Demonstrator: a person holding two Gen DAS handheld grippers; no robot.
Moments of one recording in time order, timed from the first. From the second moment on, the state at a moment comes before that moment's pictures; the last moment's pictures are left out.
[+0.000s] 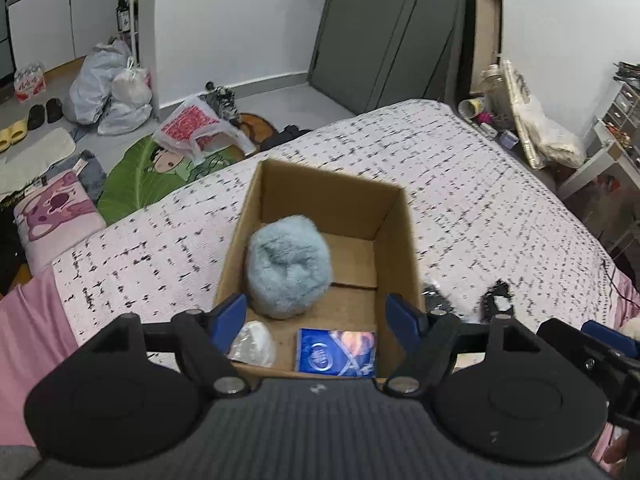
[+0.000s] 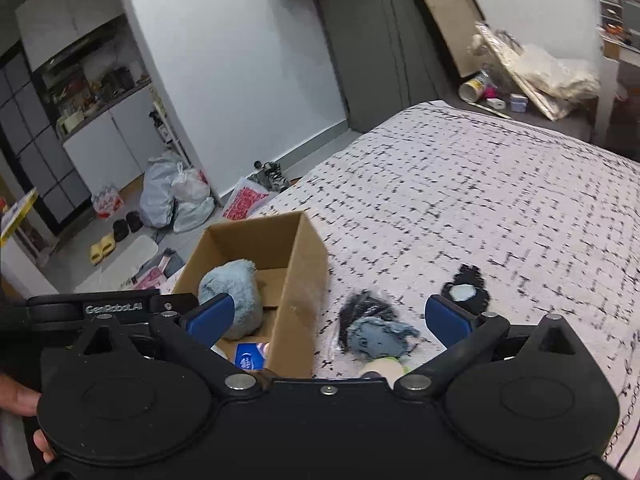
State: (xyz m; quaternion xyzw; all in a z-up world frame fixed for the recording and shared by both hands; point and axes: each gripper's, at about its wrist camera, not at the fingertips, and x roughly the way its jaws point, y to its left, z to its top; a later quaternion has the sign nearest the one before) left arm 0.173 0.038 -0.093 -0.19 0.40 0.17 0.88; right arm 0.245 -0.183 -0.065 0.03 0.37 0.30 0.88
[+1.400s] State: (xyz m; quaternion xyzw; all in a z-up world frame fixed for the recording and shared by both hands) left arm 0.221 -0.067 -0.107 -0.21 0.43 0.08 0.87; right arm 0.282 -0.283 -0.135 0.22 0.47 0.20 0.83
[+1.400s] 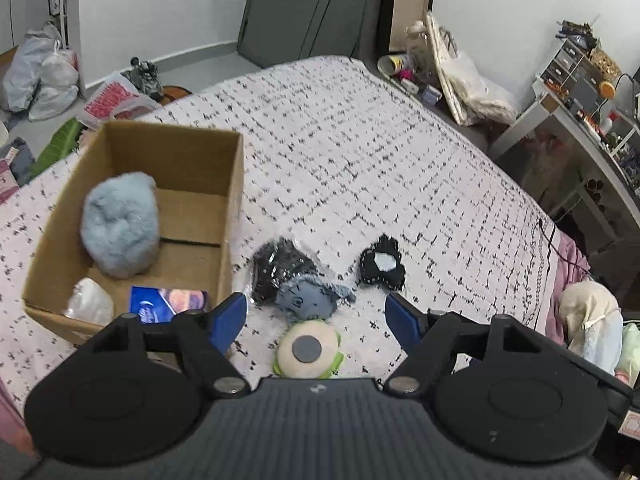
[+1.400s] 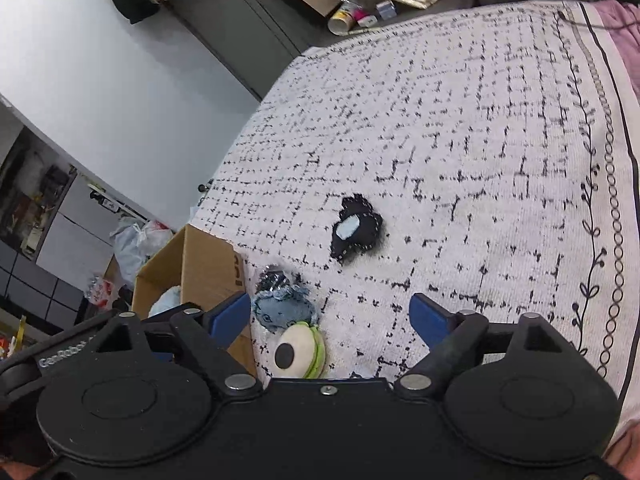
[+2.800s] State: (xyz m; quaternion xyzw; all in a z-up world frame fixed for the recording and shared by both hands) left arm 0.260 -0.040 -0.144 -0.28 0.48 0.11 0.83; right arm 0.296 -0.226 -0.221 0.30 0.55 0.20 0.75
